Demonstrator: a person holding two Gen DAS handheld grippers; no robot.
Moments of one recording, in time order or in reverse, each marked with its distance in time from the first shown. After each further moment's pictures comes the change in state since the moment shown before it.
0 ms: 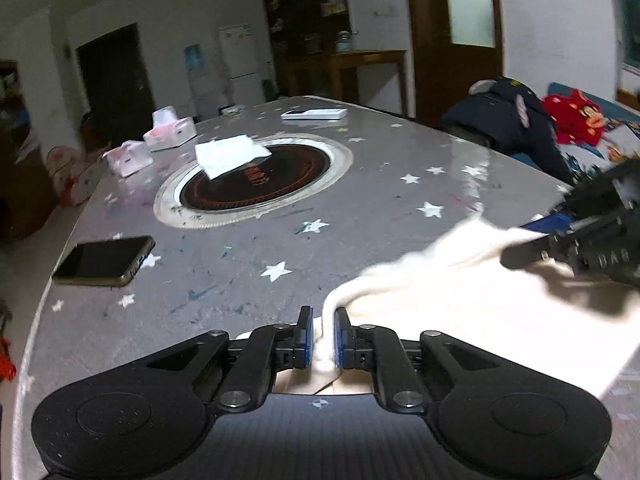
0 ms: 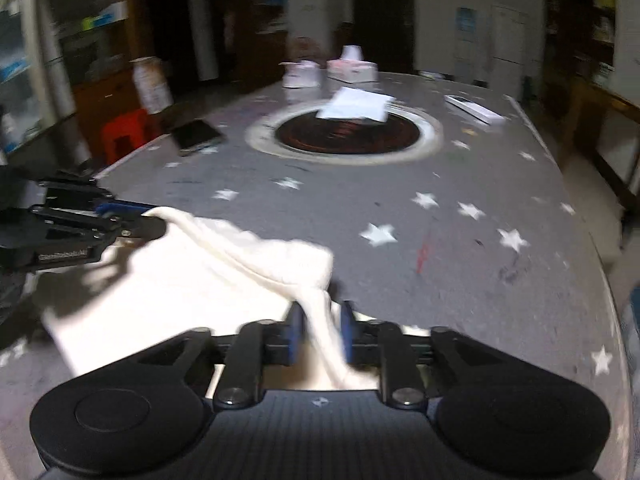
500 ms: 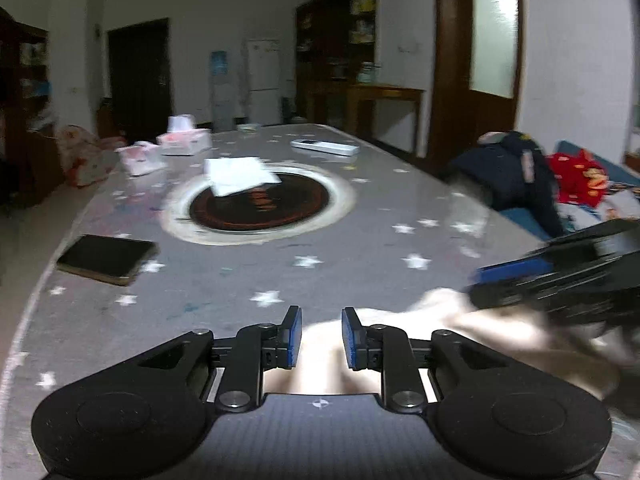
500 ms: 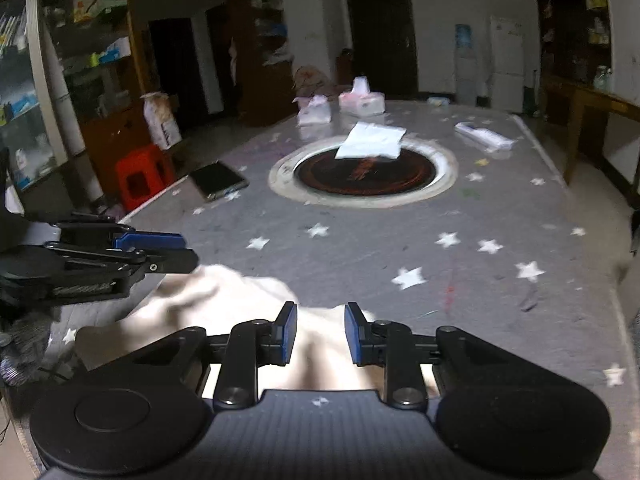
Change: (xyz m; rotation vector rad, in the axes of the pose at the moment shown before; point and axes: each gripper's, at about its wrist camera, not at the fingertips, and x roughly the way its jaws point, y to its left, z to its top) left arm -0.038 -0.005 0.015 -0.138 -0.070 -0.063; right arm -0.013 0.017 0.022 0.040 -0.071 0.054
